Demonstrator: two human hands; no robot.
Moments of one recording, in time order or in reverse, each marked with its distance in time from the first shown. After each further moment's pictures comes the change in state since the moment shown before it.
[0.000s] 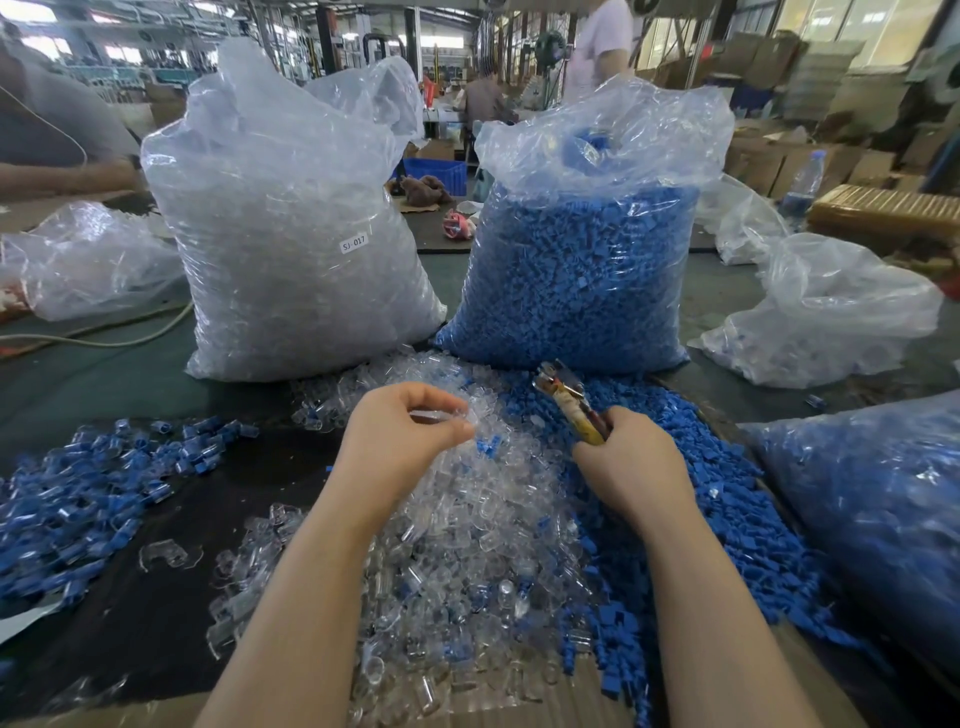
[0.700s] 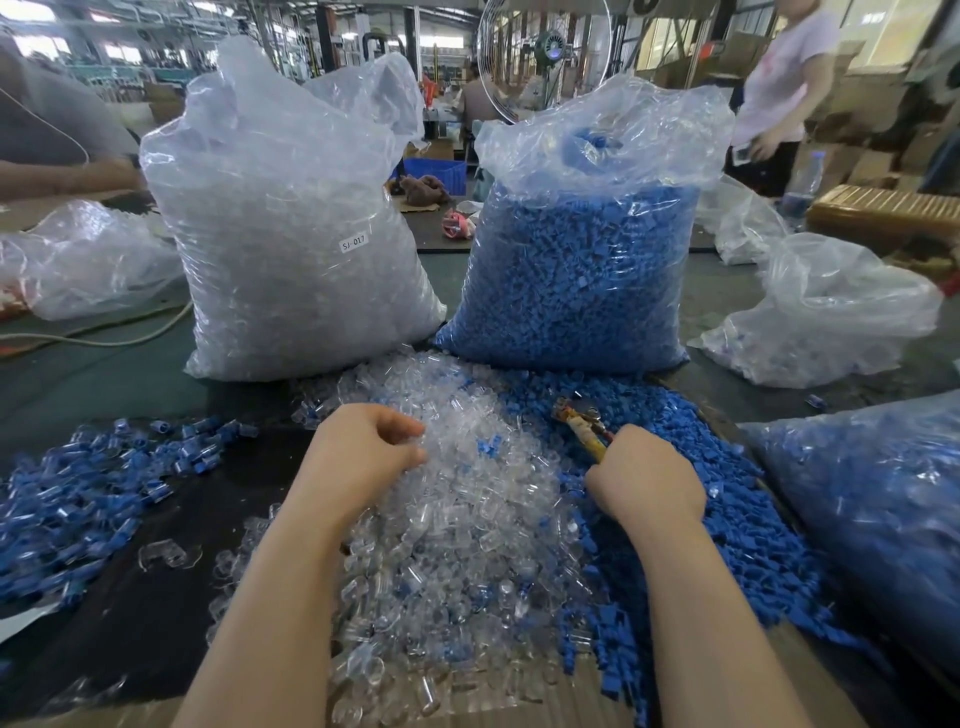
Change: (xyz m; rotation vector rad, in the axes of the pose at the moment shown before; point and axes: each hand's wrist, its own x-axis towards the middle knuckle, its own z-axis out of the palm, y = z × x) left_hand 0.006 -0.019 -0.022 0.298 -0.005 -0.091; right_hand -0.002 0.002 0.005 -0.287 -0.027 0.159
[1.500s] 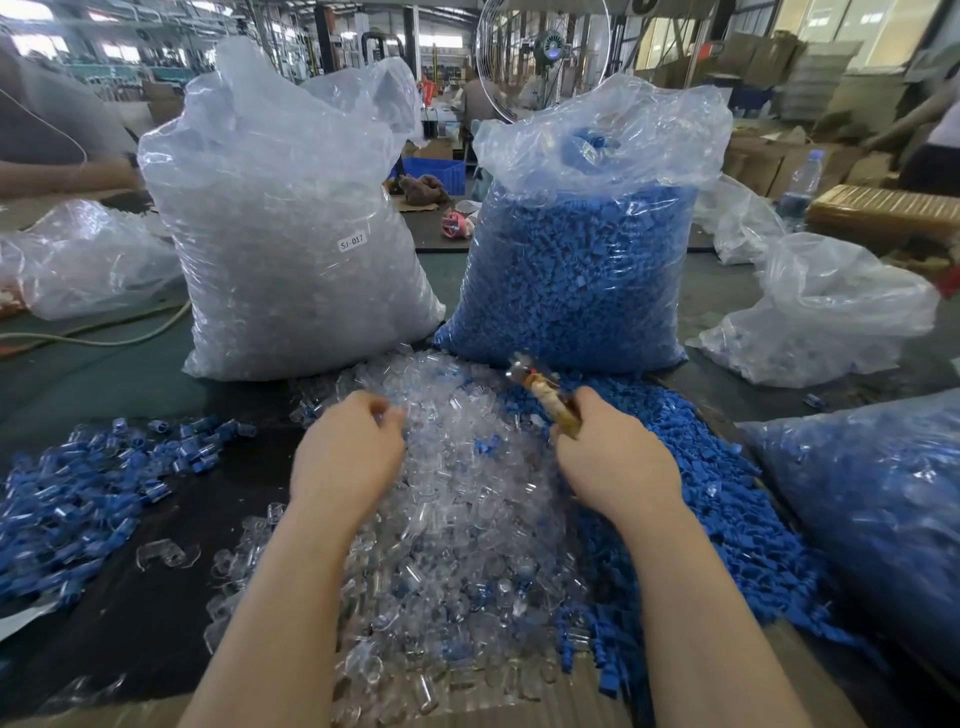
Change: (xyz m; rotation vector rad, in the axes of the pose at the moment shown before) left_hand 0.002 0.007 0.004 0.295 0.157 -0.050; right_hand -0.014 -0.015 -0.009 0.133 0.076 -0.338
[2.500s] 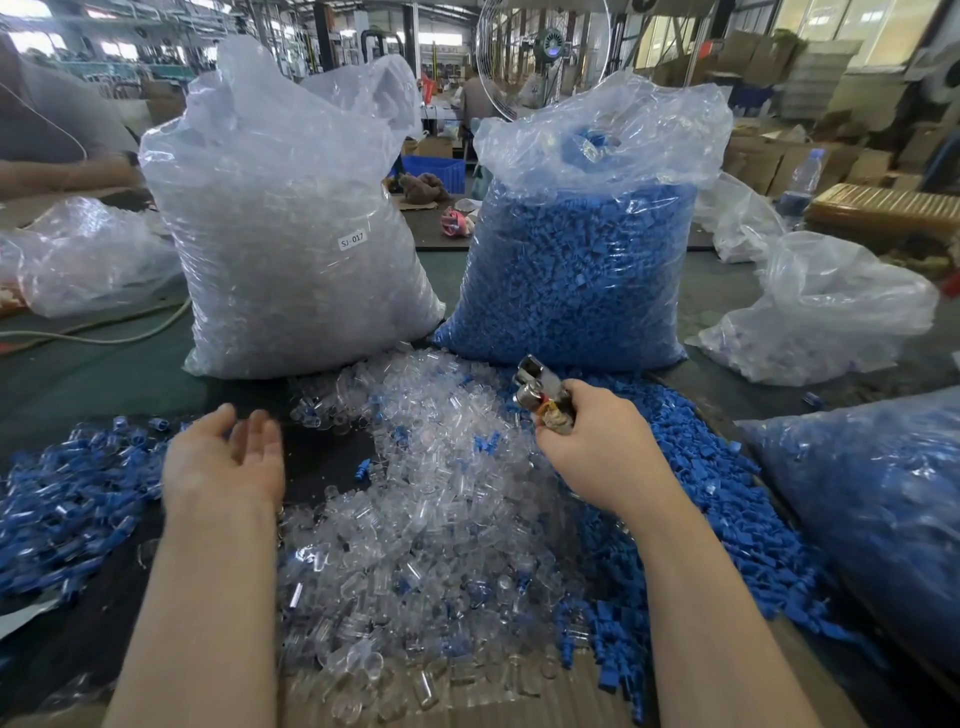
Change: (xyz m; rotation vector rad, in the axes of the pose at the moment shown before) left_hand 0.009 -0.040 -0.041 -1.932 0.350 -0.674; right_hand 0.004 0.002 -0.001 0.217 0.044 -0.225
